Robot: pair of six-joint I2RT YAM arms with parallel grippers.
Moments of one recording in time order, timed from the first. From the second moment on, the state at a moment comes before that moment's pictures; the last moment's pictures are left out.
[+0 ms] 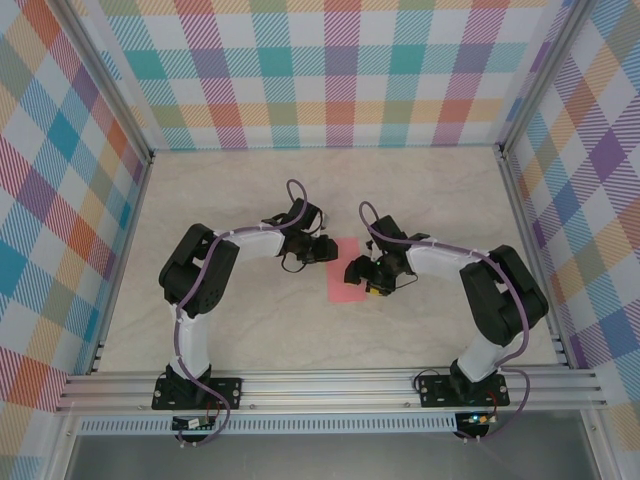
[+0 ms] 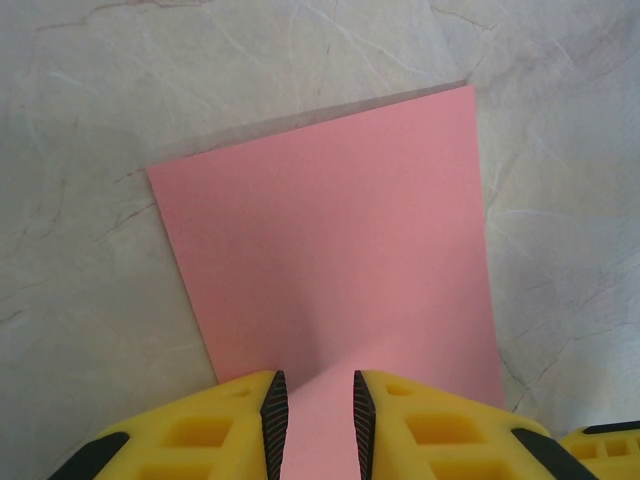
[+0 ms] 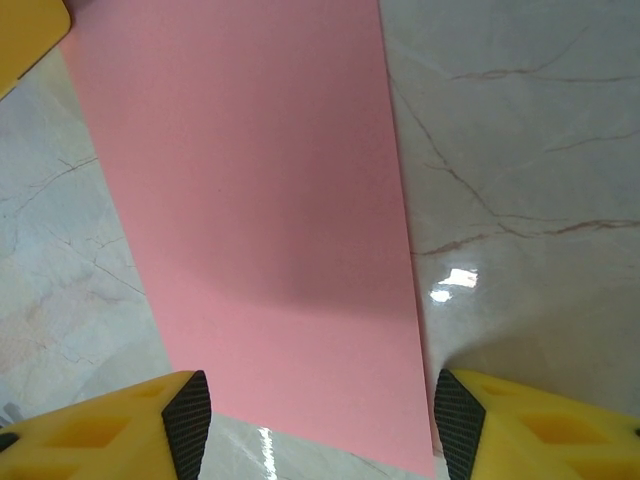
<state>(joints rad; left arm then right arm) -0.58 2.01 1.23 -0.23 0.37 -0.58 0.55 1.68 0.91 -0.45 -0.40 0.74</state>
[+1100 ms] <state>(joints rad) -0.55 1.66 1.10 -0.16 0.35 -0.55 0.50 1.75 1.03 -0.42 -0.50 0.74</state>
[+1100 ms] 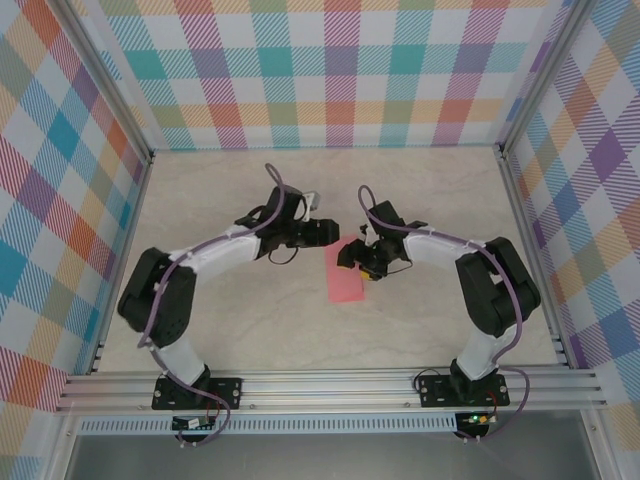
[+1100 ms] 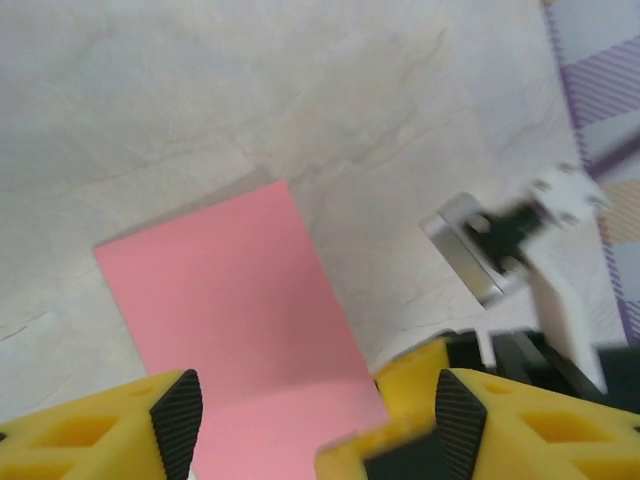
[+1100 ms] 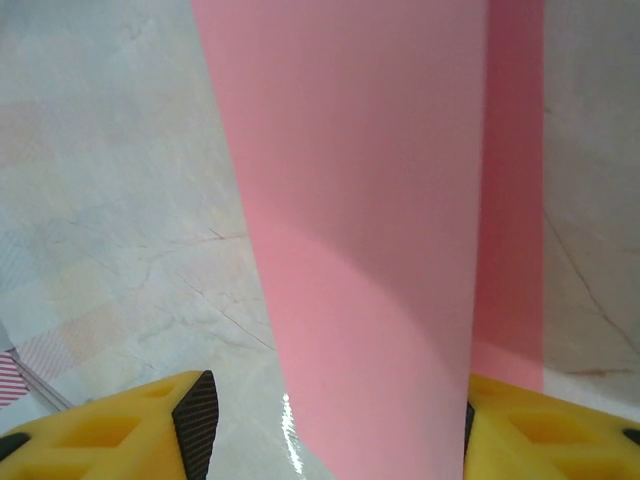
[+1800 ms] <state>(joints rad) -1.02 1.49 0.86 -0.19 -0.02 -0.47 0.48 1.82 1.16 -0.46 -0.55 0.74</state>
